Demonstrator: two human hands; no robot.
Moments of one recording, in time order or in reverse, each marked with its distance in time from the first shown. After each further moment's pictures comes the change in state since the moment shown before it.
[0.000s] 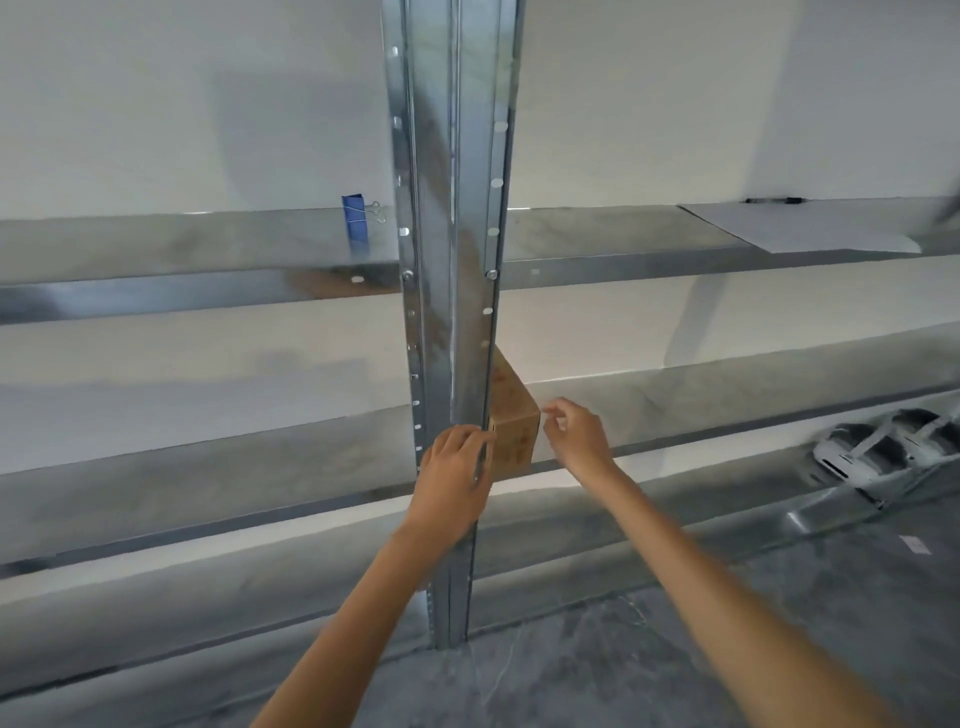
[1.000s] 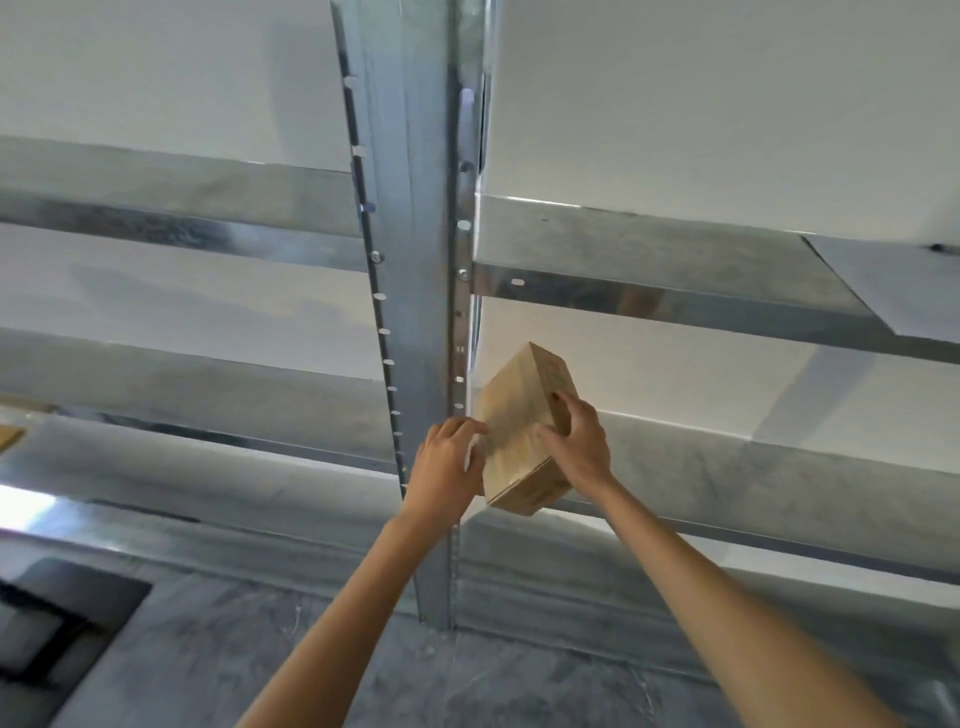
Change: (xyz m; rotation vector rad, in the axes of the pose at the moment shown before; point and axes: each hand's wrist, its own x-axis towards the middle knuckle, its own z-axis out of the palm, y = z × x) left_hand 0.082 0.044 0.085 0.005 0.263 -0.418; right_hand 0.130 0.082 -0.007 0.082 -0.314 -0.203
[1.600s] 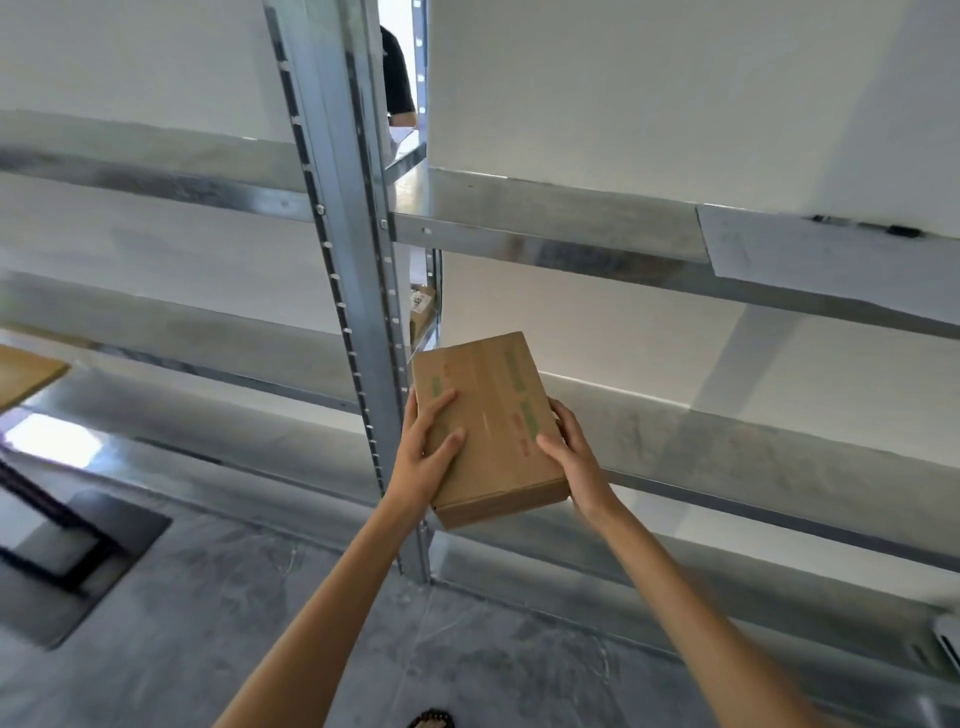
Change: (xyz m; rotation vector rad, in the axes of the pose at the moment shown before) left_hand -0.110 0.108 0.052 -0.545 0.126 -0.119; right_hand -0.130 0.060 -0.133 0.642 -0.384 -0.049
